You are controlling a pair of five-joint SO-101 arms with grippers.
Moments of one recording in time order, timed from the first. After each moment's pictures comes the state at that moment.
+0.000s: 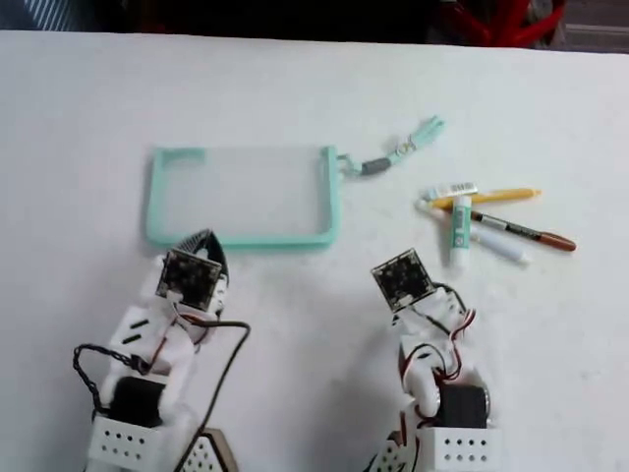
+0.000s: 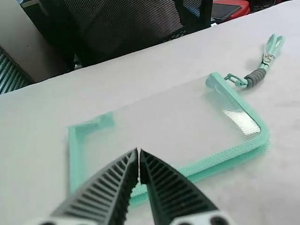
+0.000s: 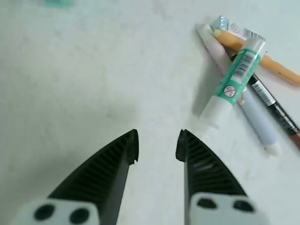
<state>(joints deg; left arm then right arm) 6.1 -104.0 97.1 38.0 -12.3 -1.0 -102.6 96.4 59.3 33.3</state>
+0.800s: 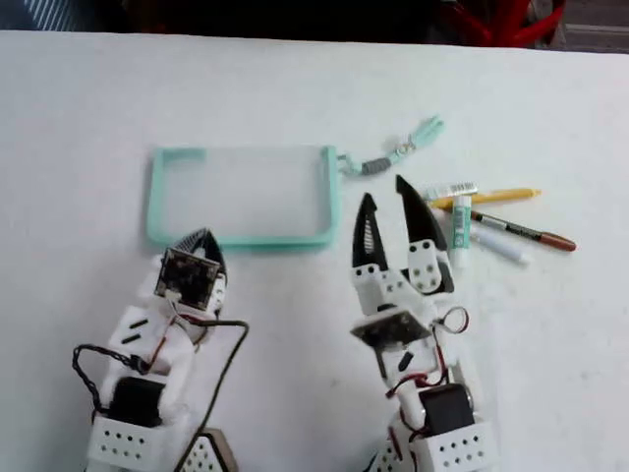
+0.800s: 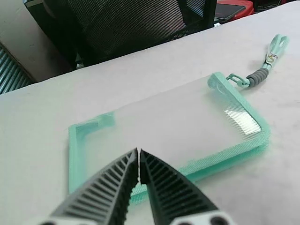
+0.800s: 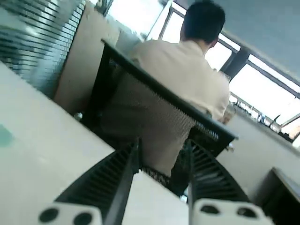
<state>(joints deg) 6.7 -104.0 97.1 38.5 -12.3 -18.4 -102.6 94.0 5.1 33.1</state>
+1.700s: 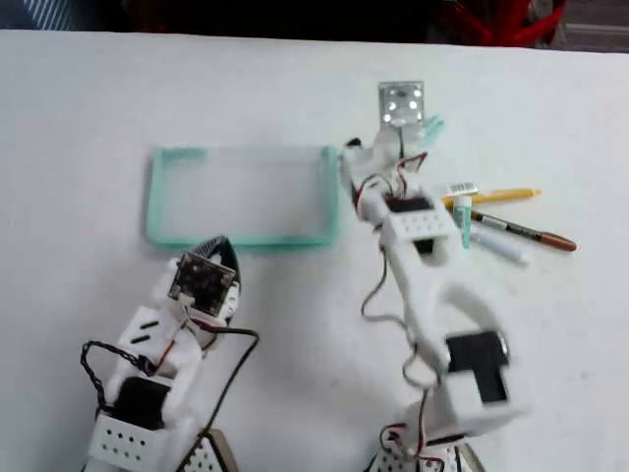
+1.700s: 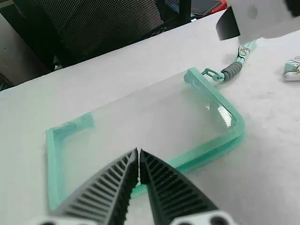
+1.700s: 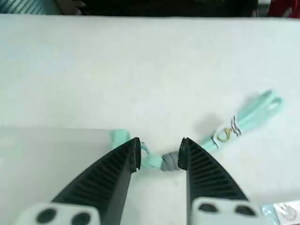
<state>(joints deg) 10.8 -104.0 97.1 39.8 -12.3 -9.9 8.5 25.8 12.4 -6.1</state>
